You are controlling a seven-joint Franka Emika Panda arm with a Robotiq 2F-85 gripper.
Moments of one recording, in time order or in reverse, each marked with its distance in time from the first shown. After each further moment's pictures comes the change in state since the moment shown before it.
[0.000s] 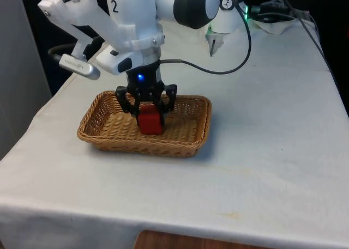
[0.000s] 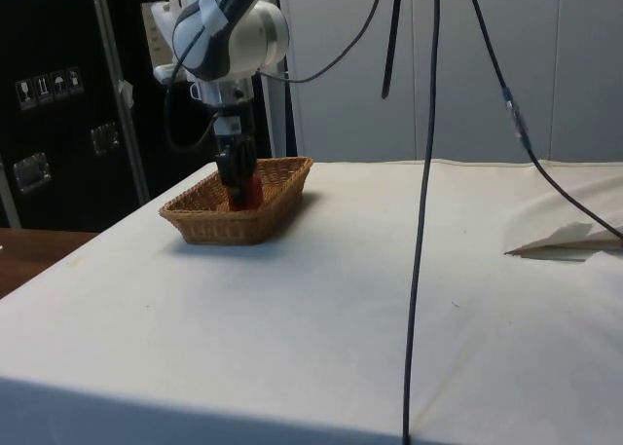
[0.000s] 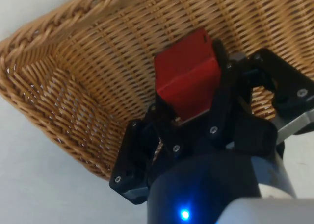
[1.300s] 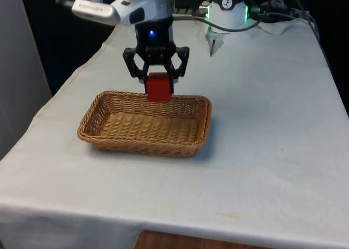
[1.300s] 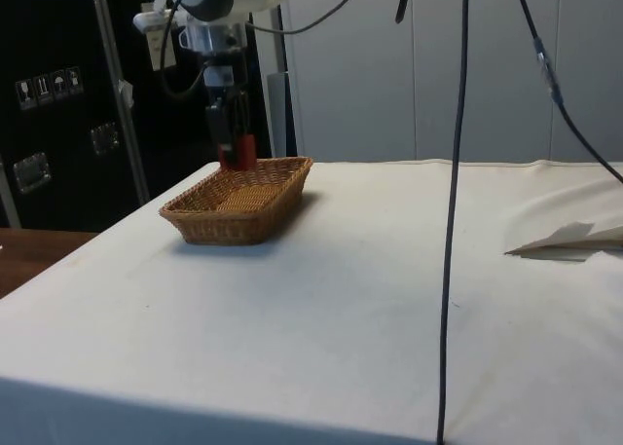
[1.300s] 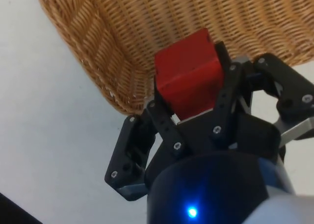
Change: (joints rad) arm 0.037 -0.215 0.022 -0.124 -0.132 -0.025 0.092
